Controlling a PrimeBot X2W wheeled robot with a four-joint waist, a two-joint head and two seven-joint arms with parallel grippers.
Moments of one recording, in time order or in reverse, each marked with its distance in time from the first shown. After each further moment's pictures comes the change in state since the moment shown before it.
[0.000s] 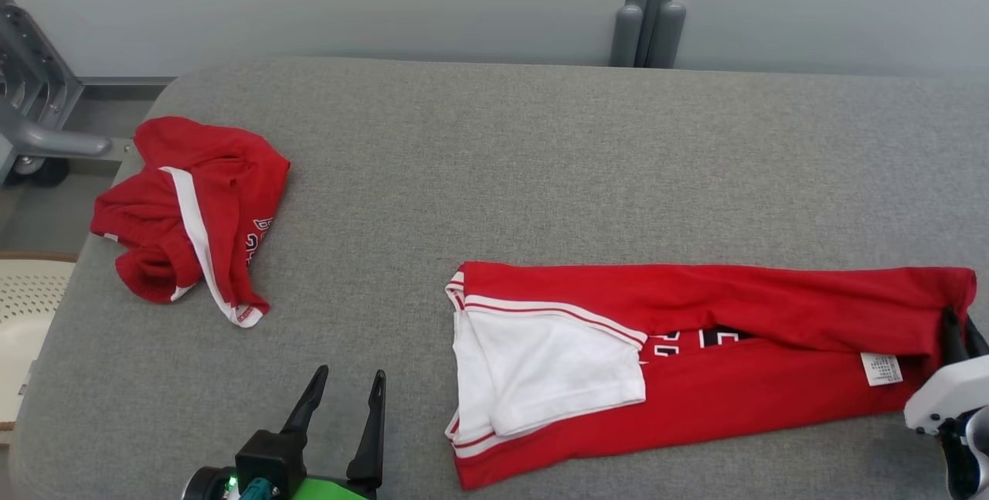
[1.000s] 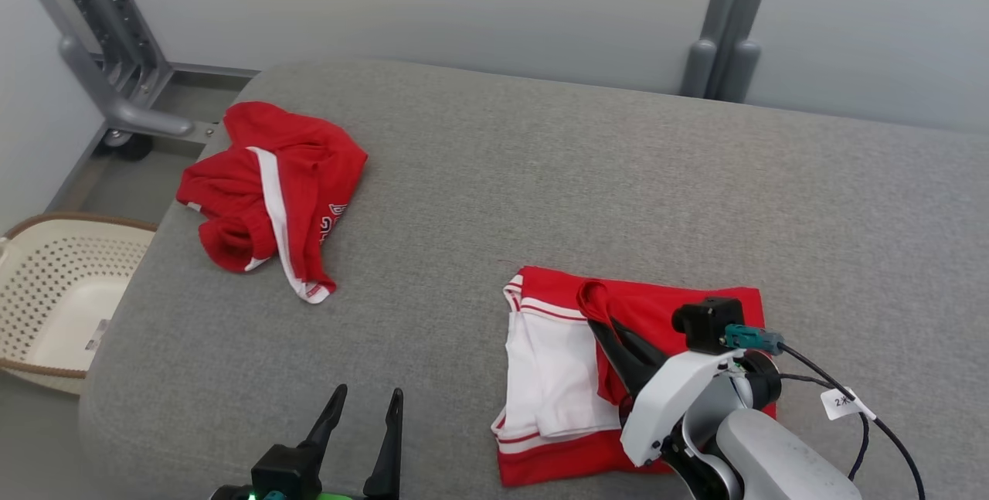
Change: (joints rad) left arm 0.017 -0.001 -0.057 0.018 -0.060 0.020 0.000; right arm -0.063 0.171 0.728 -0.297 0.227 -0.001 0.156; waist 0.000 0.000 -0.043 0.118
